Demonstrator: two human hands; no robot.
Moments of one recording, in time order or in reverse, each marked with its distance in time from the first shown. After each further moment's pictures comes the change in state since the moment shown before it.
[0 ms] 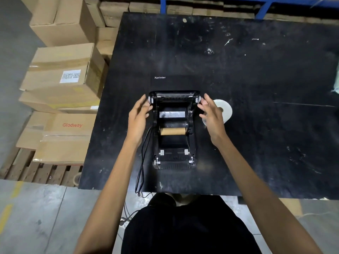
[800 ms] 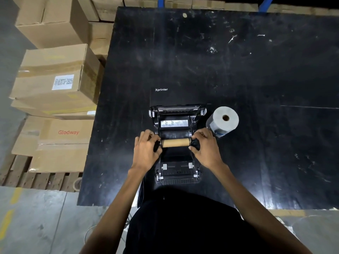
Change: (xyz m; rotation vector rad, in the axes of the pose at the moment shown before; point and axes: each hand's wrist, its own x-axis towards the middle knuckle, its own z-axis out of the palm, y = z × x) left_hand 0.008 -0.078 -0.003 1.134 -0.132 0.406; right_hand 0.008 0.076 0.008 -1.017 -0.143 -0.282
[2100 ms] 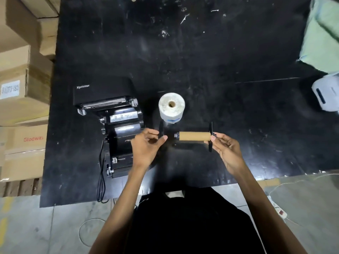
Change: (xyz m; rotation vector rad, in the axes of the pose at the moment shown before) left_hand -0.007 0.204 0.049 -0.661 -0.029 -0.395; right_hand -0.119 0.183 -0.119 1.343 0.161 0.559
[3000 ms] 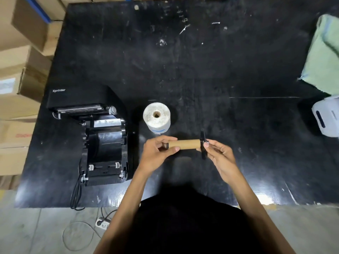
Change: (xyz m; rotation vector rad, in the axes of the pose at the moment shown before) left_hand -0.005 0.044 0.090 -0.219 -0.253 -0.001; right_hand 0.059 -0.014 -0.055 -0.033 -0.148 0.052
